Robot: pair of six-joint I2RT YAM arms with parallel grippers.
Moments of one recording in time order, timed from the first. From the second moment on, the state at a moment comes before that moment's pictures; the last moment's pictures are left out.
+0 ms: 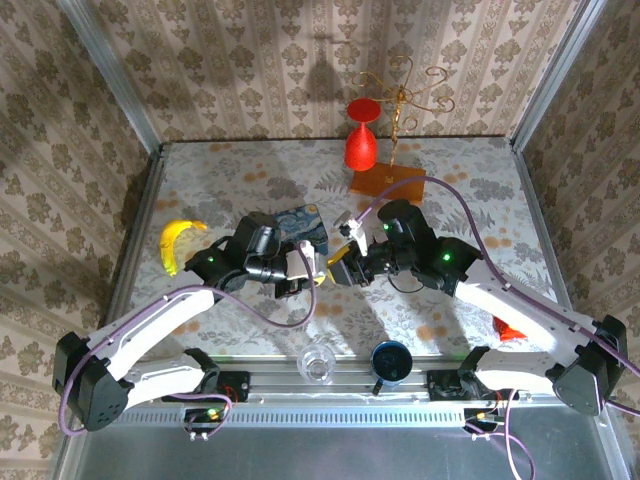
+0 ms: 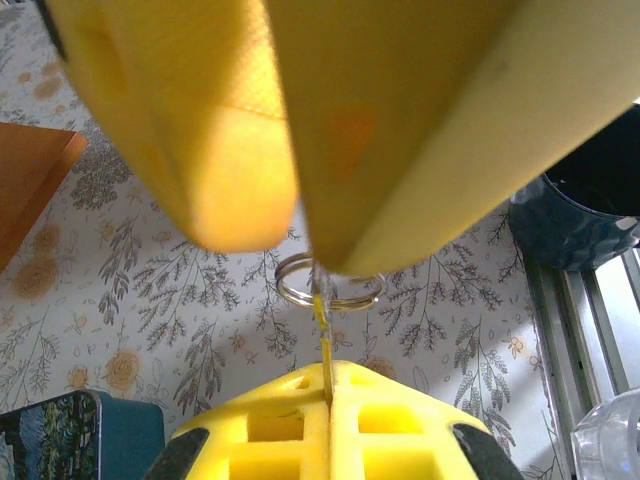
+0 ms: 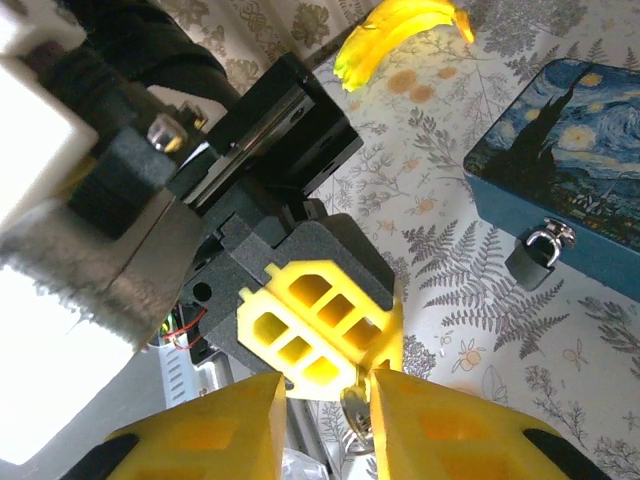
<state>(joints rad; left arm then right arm) -0.76 1.11 0.90 -0.52 0.58 0.66 0.75 1.19 1.05 -0.45 -0.51 0.16</state>
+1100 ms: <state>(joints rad) -0.76 1.10 0.90 -0.51 0.58 0.66 0.75 1.19 1.04 -0.45 -0.47 0.15</state>
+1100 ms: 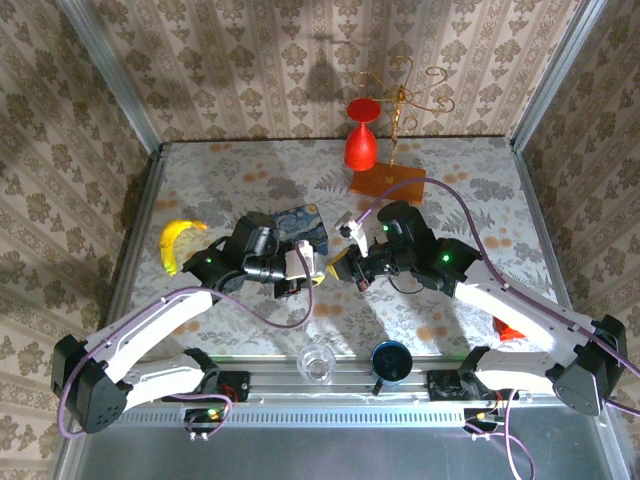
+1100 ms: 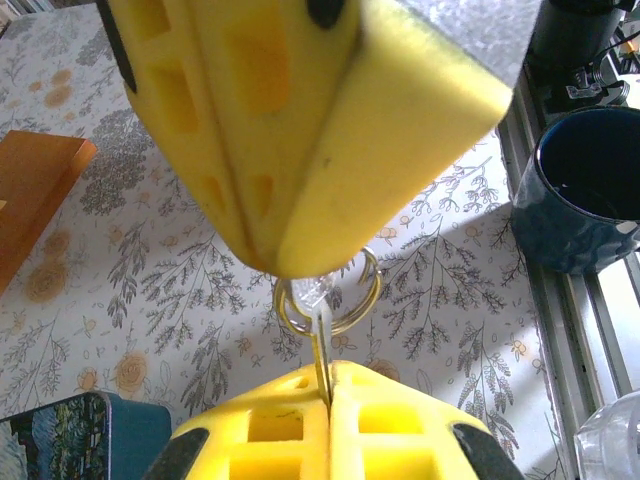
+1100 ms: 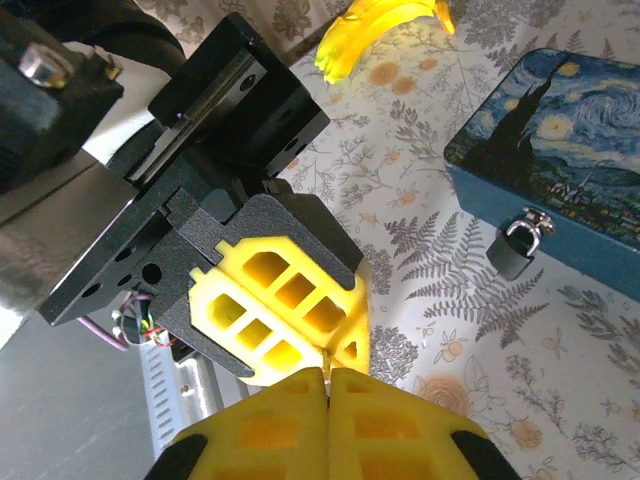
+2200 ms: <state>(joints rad) -0.75 1.08 0.89 -0.50 0.59 0.67 0.75 1.20 1.04 -0.46 -0.50 0.13</state>
